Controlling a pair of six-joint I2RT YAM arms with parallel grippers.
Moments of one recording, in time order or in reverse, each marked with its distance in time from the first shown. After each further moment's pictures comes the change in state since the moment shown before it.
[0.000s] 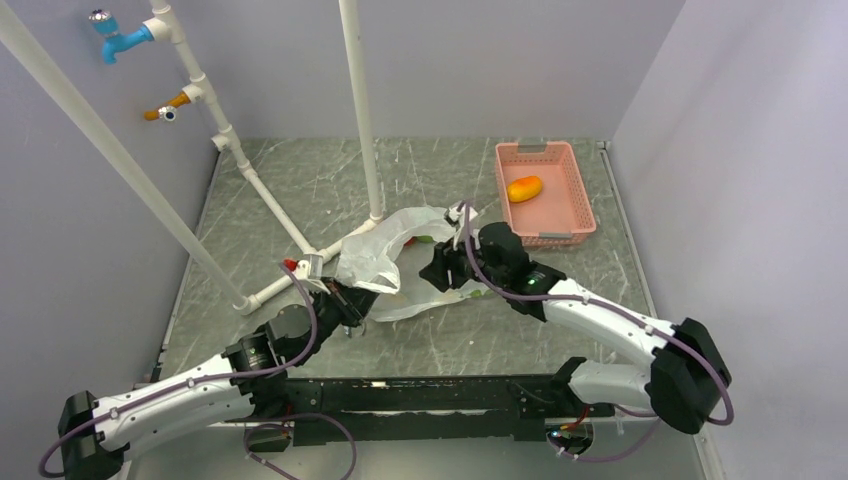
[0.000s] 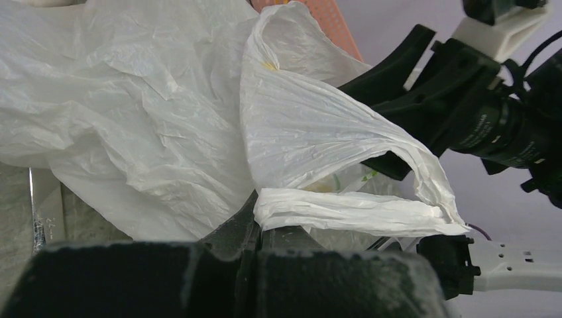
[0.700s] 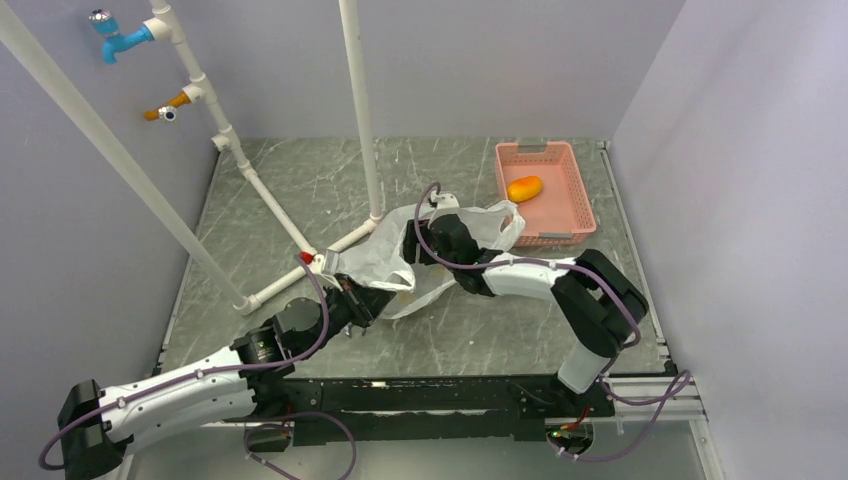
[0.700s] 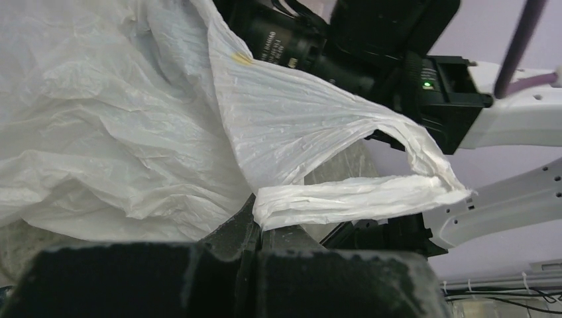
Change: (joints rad) left arm 0.000 0.109 0.048 0.076 0.135 0.006; right arm 0.035 0.521 0.149 0.281 0.398 0.232
